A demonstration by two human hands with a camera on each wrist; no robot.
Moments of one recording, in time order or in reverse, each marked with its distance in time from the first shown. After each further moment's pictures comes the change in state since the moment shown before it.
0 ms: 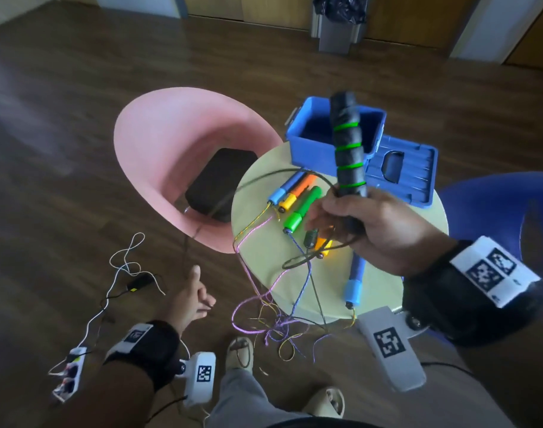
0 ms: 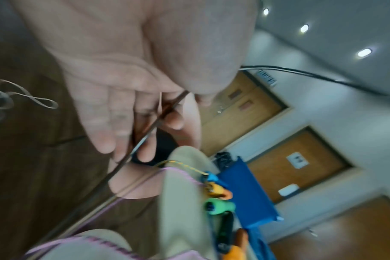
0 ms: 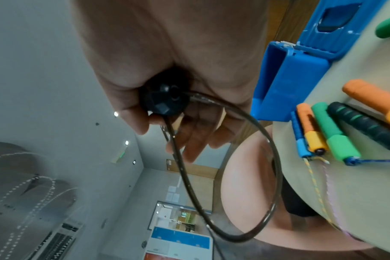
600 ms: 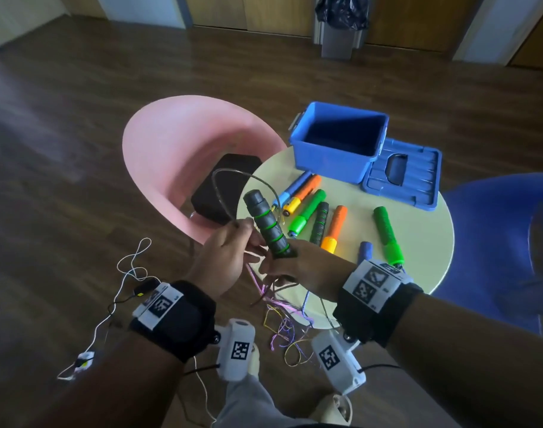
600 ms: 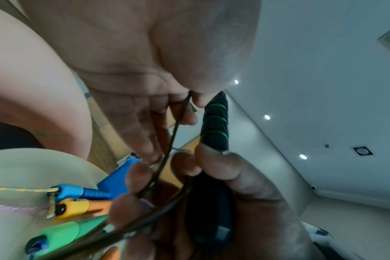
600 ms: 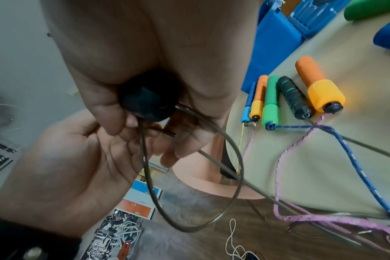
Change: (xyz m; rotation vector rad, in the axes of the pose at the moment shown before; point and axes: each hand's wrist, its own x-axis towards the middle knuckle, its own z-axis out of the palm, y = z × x) left_hand -0.078 0.119 0.039 0.074 -0.124 0.652; right_hand 0.036 0.088 0.041 -0.326 -0.194 0.204
